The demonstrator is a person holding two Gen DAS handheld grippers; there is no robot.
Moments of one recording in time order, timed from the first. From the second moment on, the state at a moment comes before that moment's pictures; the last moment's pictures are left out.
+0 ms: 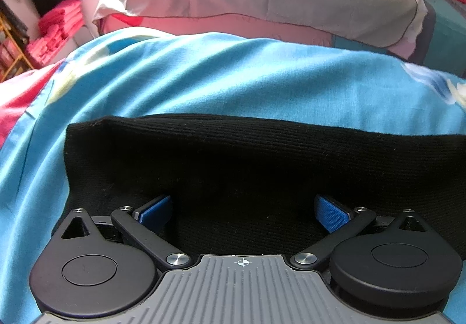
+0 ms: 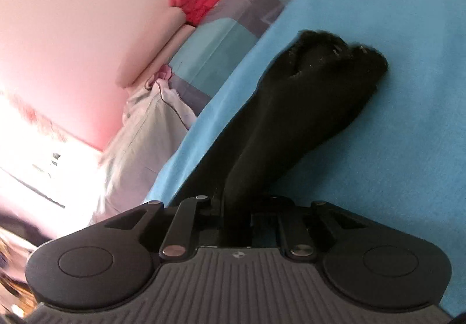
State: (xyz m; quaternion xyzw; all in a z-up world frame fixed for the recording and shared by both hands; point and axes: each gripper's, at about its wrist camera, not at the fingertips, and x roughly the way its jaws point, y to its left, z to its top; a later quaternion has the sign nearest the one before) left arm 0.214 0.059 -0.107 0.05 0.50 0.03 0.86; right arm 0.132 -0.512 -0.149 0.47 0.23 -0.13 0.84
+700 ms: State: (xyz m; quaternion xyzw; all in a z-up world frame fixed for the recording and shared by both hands) left arm 0.169 0.110 -0.047 0.01 0.44 0.05 0.90; right arm 0.118 -0.120 -0.179 -0.45 0.19 0.04 0.87
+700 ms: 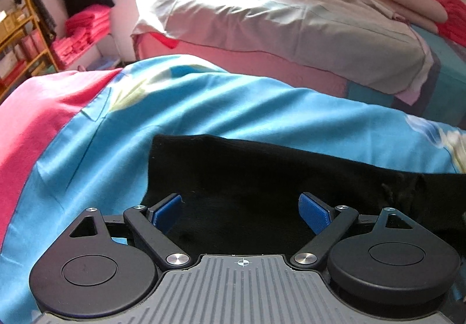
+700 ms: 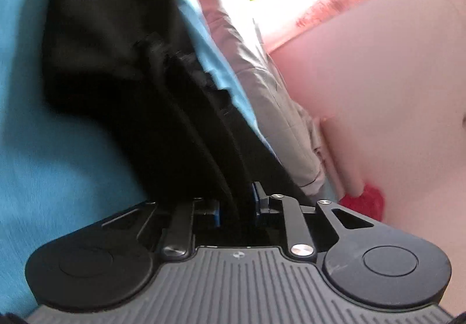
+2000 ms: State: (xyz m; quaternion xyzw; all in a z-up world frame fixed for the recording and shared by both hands) left arm 0.194 -0.015 -0.122 0.08 0.44 -0.02 0.89; right arm 0.145 -0.248 -0.142 -0.28 0.23 -0.12 0.92
